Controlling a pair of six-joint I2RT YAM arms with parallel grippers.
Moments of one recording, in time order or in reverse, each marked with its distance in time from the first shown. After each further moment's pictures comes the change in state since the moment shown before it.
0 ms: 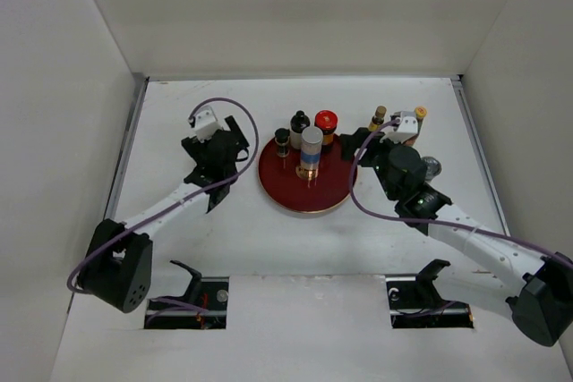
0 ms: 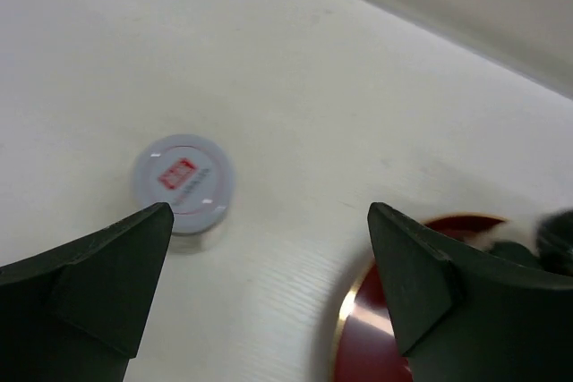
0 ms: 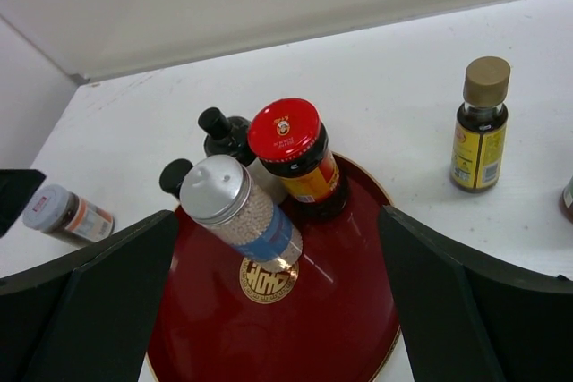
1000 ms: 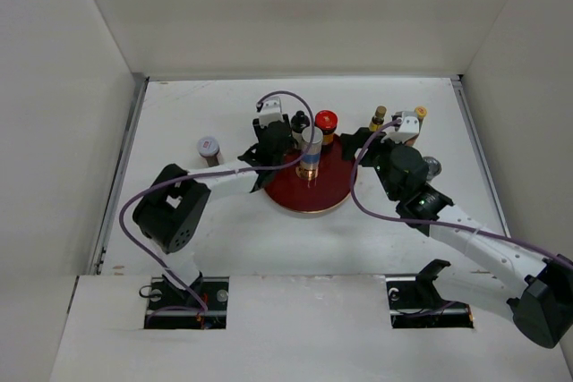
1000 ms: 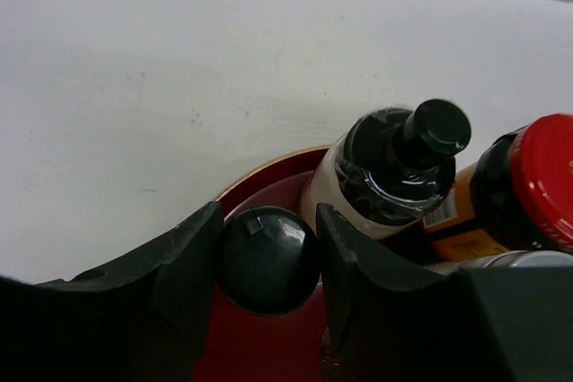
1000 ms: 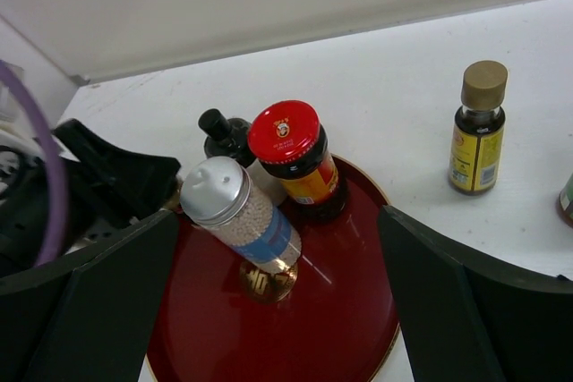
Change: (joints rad) left arm -0.170 0.428 0.283 0.120 0.134 0.068; right arm 0.000 -0.008 0.000 -0.002 0.000 -0.008
